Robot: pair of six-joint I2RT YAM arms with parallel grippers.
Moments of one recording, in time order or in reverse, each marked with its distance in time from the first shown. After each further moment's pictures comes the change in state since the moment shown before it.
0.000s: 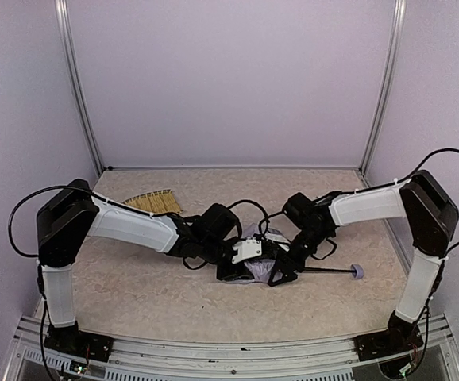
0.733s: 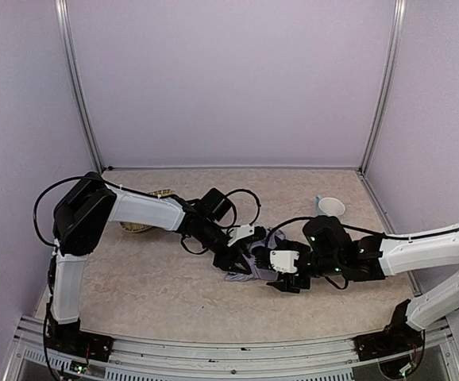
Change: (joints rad) left arm 0.155 0.159 0.216 -0.230 0.422 -0.056; right arm 0.293 -0.560 -0.492 0.626 0.560 -0.192
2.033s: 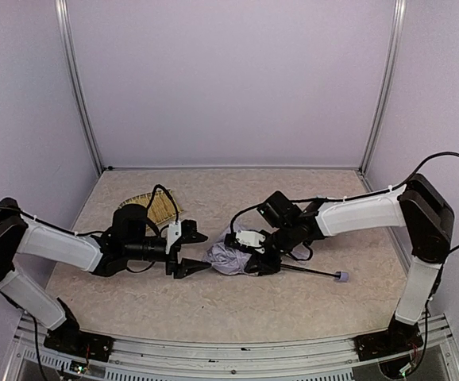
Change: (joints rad) left arm 0.136 -0.626 -0.879 0.948 -0.027 -0.180; right arm -0.090 0.528 0.486 -0.320 -0.161 0.115
